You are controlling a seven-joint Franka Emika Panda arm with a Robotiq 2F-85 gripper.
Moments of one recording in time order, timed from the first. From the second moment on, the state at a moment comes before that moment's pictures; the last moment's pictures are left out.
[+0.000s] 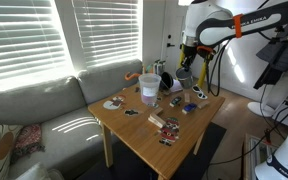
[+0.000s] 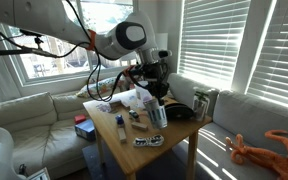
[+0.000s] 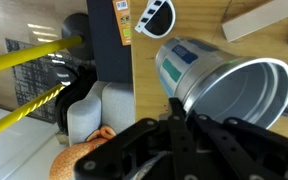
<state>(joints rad) -0.08 -0.16 -0.09 -2.05 -0.35 2.00 0.14</state>
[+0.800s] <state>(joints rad) -0.15 -0.20 -0.18 -2.14 -0.17 2.15 0.08</state>
